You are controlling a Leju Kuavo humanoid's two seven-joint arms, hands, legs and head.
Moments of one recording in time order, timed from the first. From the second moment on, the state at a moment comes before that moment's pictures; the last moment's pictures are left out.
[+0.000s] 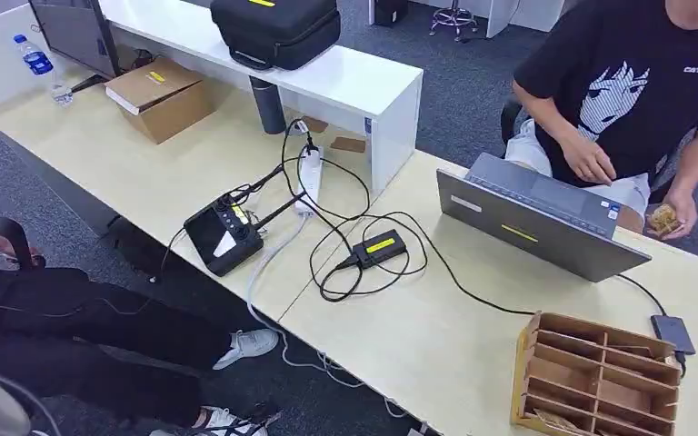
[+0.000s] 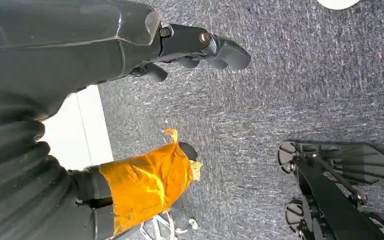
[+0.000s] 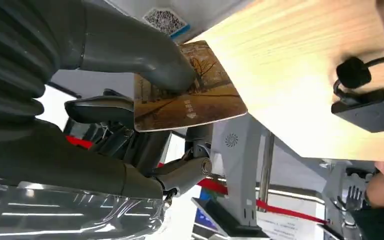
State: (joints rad) left arm -0.04 -0.03 0.96 -0.21 -1.12 -0.04 0.11; right arm -0.30 -0.28 0.28 -1.07 1.09 -0.19 -0.03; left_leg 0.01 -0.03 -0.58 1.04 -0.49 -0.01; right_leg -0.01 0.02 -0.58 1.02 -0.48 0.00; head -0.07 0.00
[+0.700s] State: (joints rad) left arm -0.04 -0.03 0.96 -0.21 -1.13 -0.04 0.11; right arm -0.34 -0.29 0.31 -1.06 1.13 -0.20 0.02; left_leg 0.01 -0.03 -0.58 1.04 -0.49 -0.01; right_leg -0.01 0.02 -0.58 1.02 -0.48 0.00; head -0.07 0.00
